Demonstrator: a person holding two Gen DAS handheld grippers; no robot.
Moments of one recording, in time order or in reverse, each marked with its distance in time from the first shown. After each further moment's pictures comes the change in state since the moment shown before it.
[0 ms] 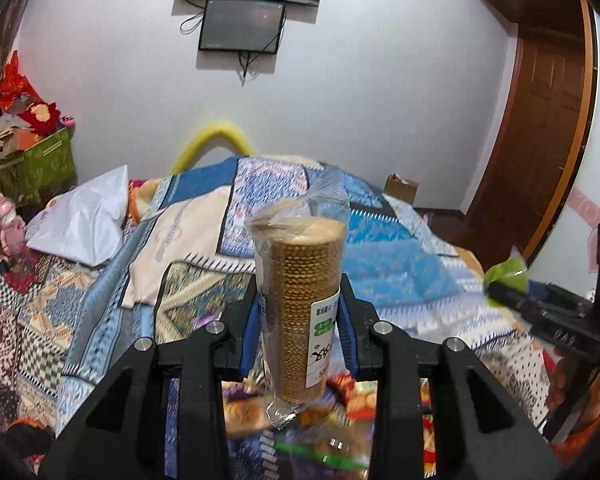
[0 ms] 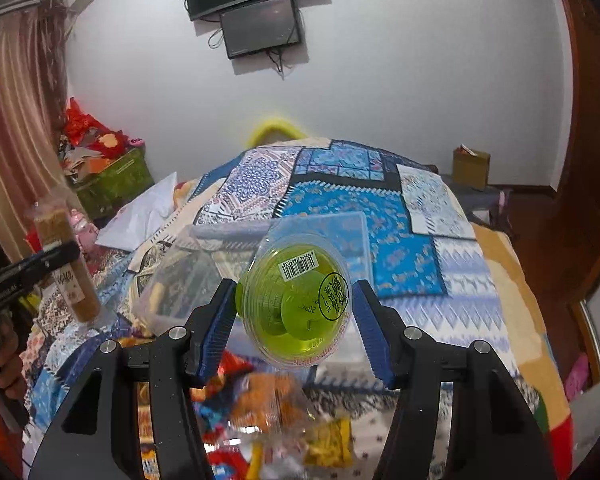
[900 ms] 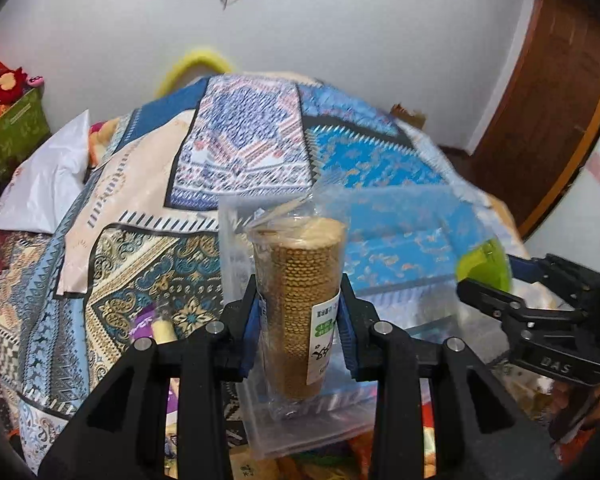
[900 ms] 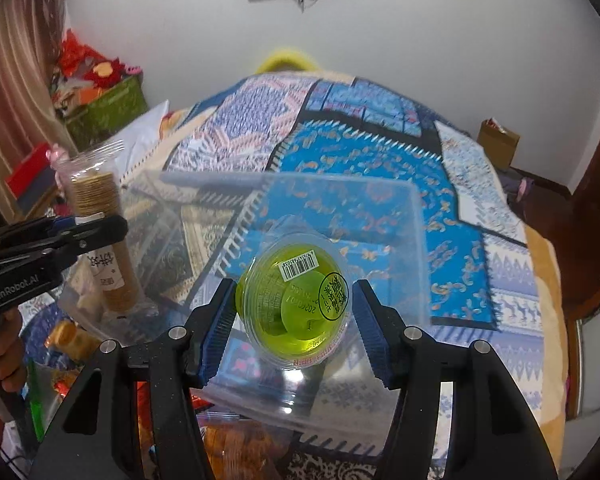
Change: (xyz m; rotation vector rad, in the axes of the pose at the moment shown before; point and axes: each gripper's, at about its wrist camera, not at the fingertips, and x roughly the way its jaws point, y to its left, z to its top) left arm 0.141 -0.011 -0.015 0.018 0.288 0.003; right arm 0.106 0.000 0.005 -0.121 0.270 0.000
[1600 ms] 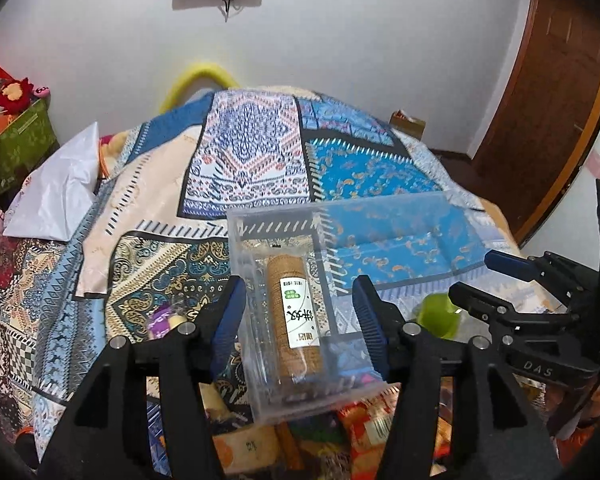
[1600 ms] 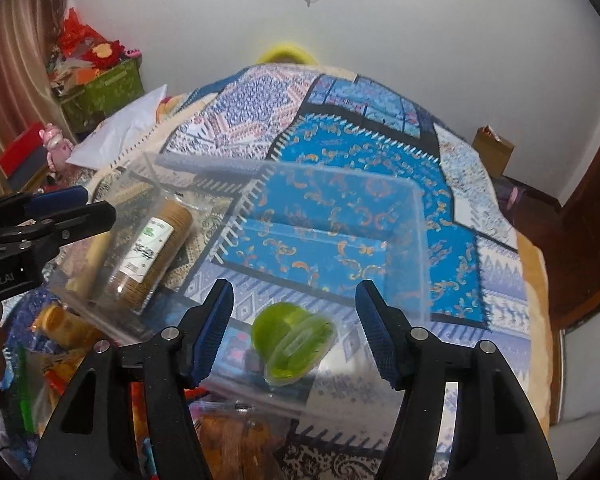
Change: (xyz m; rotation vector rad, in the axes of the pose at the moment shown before) left arm -0.040 -0.003 0.000 0.011 -0.047 0.004; right arm -0.017 0.009 -0.002 -0.044 -0.015 -0.055
